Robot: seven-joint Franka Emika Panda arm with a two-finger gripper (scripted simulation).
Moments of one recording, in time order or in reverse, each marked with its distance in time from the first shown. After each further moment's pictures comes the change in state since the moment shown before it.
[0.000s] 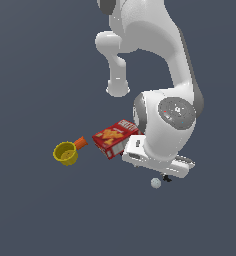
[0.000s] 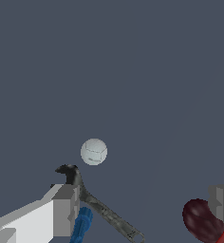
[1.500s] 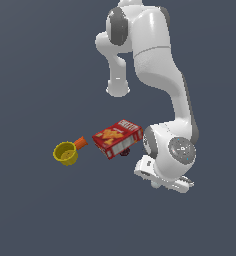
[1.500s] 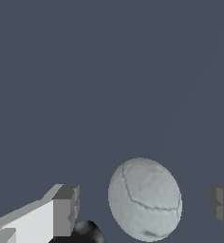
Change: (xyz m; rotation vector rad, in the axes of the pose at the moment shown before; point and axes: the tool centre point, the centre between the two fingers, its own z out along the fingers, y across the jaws) arm -0.004 -0.048 0.123 -0.016 0.003 0.074
